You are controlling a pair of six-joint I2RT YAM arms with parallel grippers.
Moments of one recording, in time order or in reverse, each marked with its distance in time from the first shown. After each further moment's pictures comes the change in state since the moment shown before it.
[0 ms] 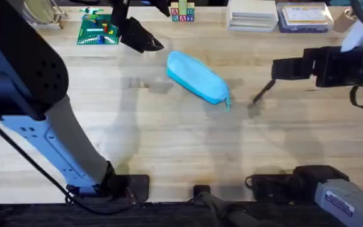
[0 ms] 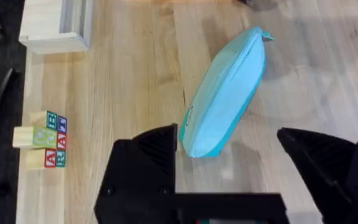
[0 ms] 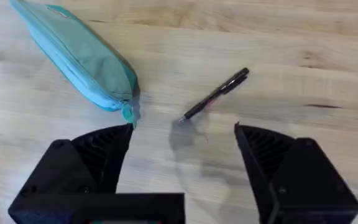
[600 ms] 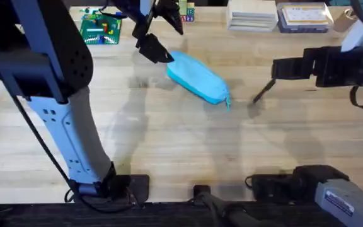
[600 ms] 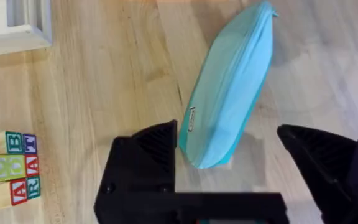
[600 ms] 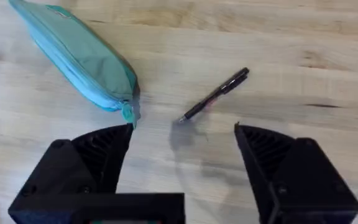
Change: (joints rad) left arm -0.093 0.145 0.001 0.080 -0.055 0.024; right arm 0.000 0.000 0.000 0.000 0.000 0.000
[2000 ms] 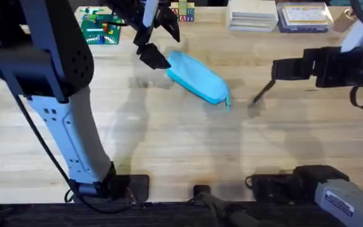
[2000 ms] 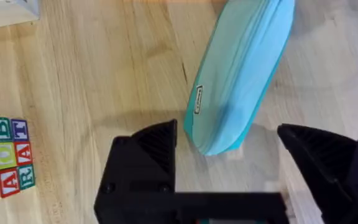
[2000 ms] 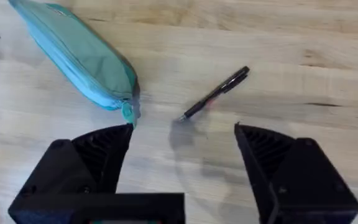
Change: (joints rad) left arm 0.000 0.009 -0.097 0.133 -0.075 0.003; right arm 0.000 0.000 0.000 -0.005 0.000 0.000
